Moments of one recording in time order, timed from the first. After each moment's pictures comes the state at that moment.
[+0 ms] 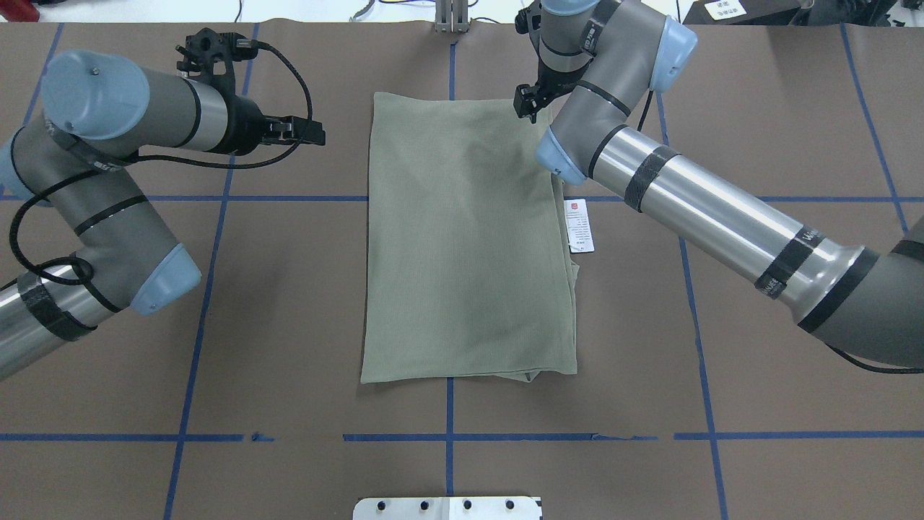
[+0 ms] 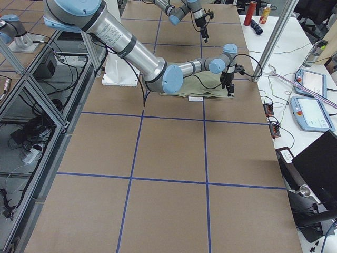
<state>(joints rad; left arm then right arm) -0.82 -2.03 -1.64 -2.20 -1.90 -1.05 0.86 -0.56 0.90 -1.32 1.94 0.56</state>
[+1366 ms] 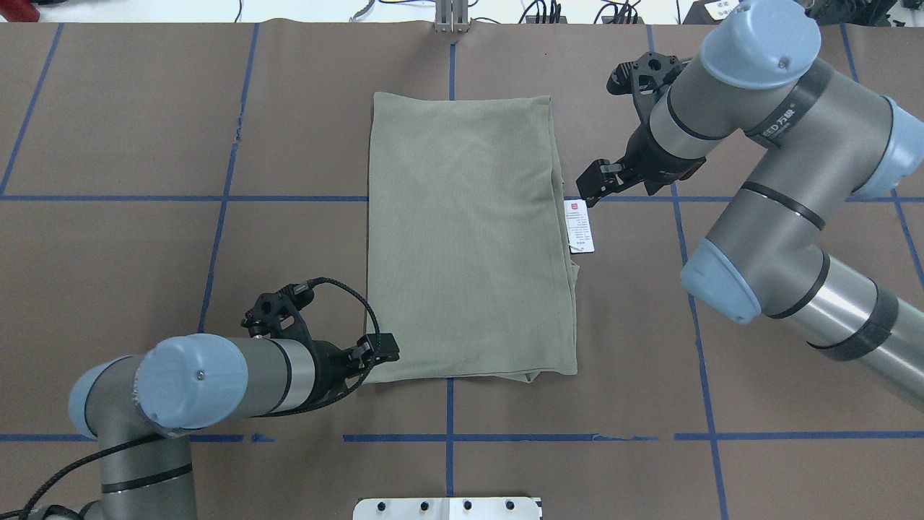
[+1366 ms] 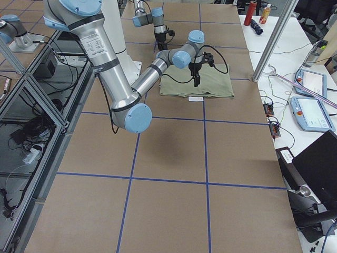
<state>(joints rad) -0.27 -1.89 -1.92 -2.07 -1.62 -1.88 0.81 -1.09 1.85 -1.61 2.09 0.76</state>
